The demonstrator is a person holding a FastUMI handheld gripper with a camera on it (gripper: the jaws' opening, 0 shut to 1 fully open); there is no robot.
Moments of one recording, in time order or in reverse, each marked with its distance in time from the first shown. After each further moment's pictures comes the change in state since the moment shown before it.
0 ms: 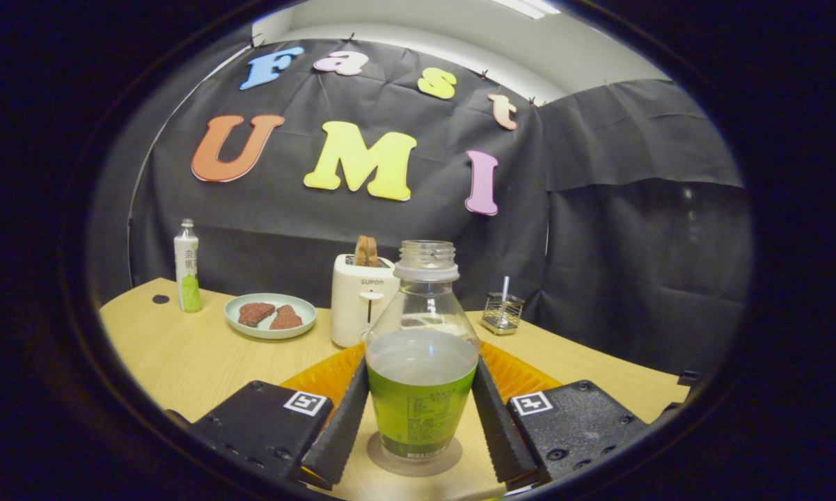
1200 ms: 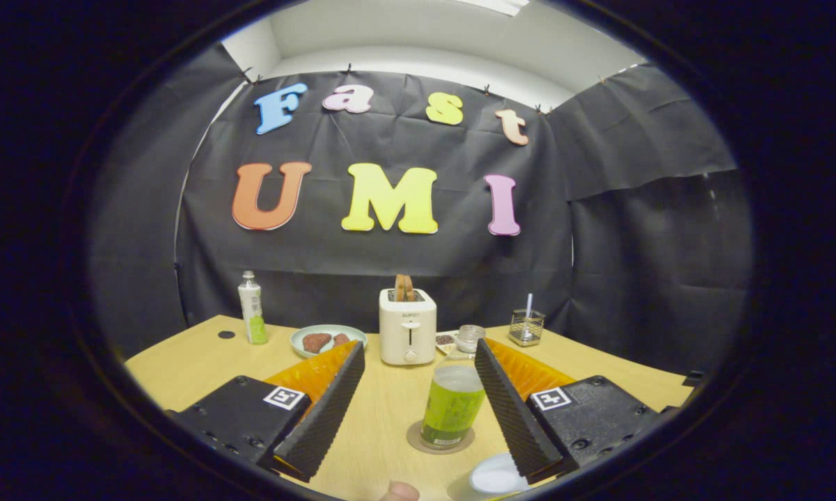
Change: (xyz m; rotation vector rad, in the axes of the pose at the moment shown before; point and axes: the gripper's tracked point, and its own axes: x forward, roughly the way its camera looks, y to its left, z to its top) arm -0.109 -0.005 0.058 0.016 -0.060 0.161
